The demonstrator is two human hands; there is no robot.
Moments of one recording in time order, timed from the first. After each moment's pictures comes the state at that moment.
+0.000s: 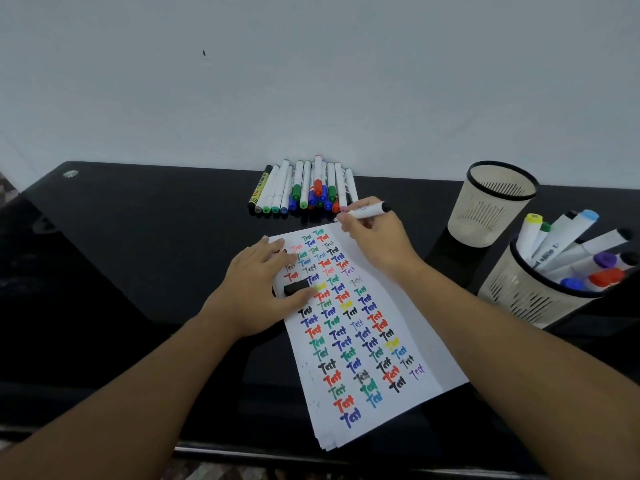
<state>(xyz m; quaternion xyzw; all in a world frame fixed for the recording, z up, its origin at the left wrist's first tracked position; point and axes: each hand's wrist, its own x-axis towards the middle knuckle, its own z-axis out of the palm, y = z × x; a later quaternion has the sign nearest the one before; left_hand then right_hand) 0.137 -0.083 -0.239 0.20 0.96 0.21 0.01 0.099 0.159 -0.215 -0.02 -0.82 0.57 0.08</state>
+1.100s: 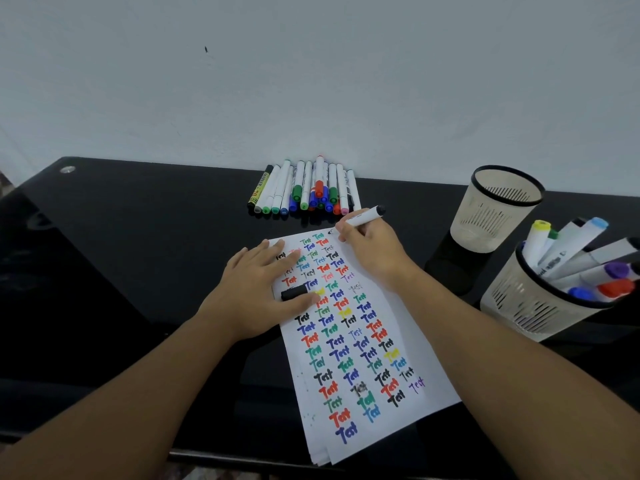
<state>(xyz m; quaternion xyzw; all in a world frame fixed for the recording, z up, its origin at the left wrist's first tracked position) 0.136 -0.081 -0.234 0.19 0.97 0.16 0.06 0.091 0.154 -0.224 -0.03 -0.86 0.51 0.02</state>
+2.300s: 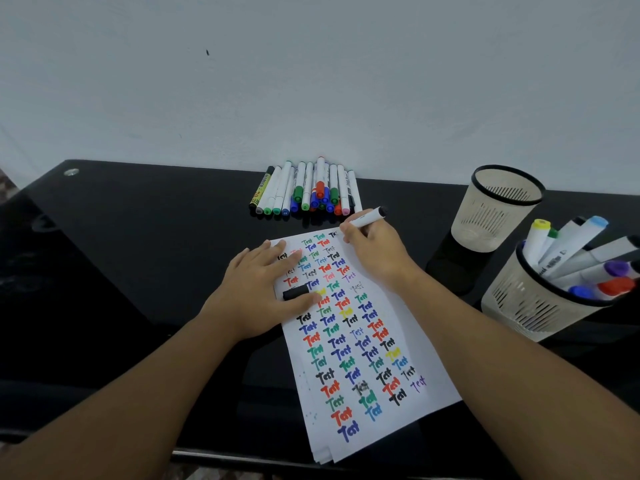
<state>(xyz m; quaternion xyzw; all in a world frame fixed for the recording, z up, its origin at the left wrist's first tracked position) 0.137 -0.081 -0.234 0.19 0.96 0.17 0.05 0.090 0.158 -0.229 -0.04 -0.87 0.48 0.03</state>
